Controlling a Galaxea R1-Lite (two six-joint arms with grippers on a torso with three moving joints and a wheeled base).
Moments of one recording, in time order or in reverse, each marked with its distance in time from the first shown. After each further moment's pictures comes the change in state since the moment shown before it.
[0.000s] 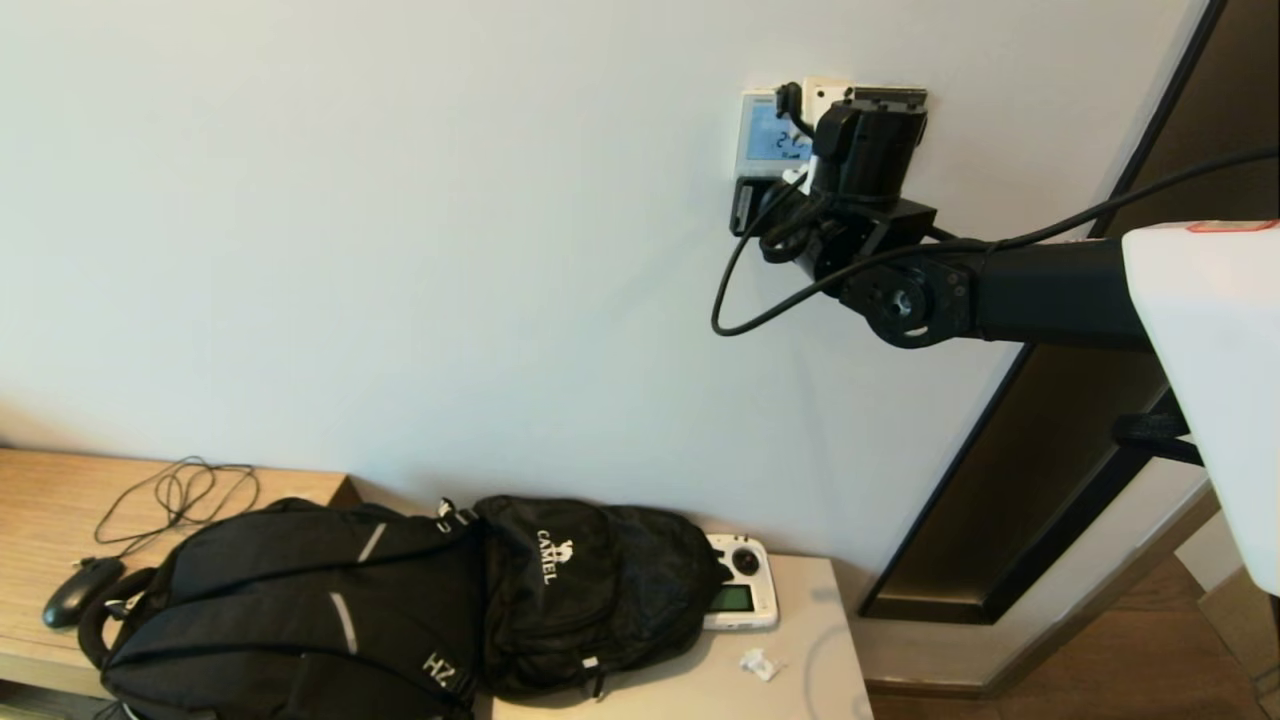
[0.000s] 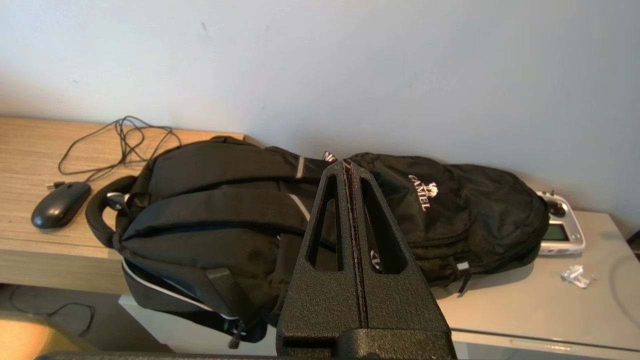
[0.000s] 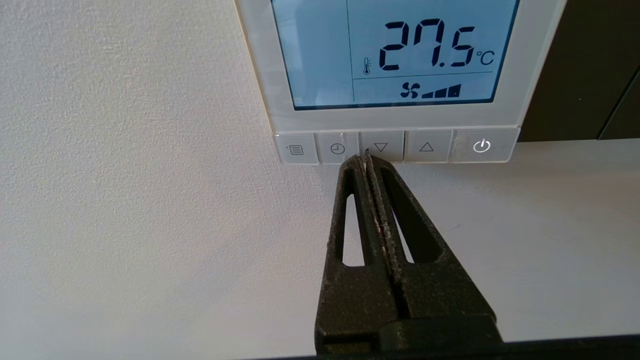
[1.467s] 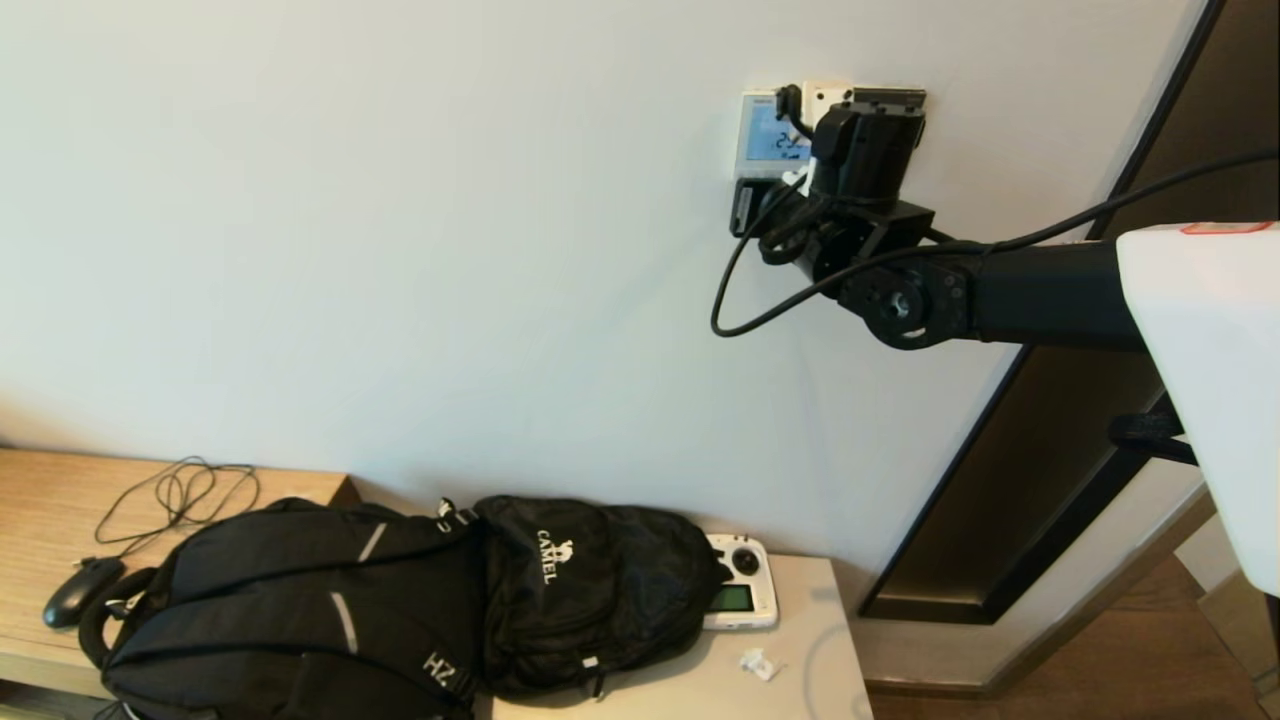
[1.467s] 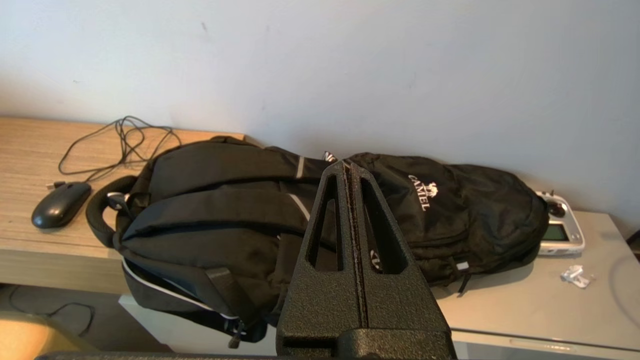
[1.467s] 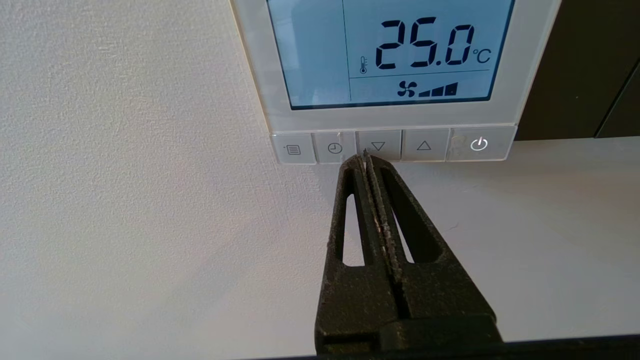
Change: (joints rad) left arm 0.000 0.000 0.000 0.000 0.000 0.000; right arm -0.004 0.004 0.000 -0.007 -0.004 0.003
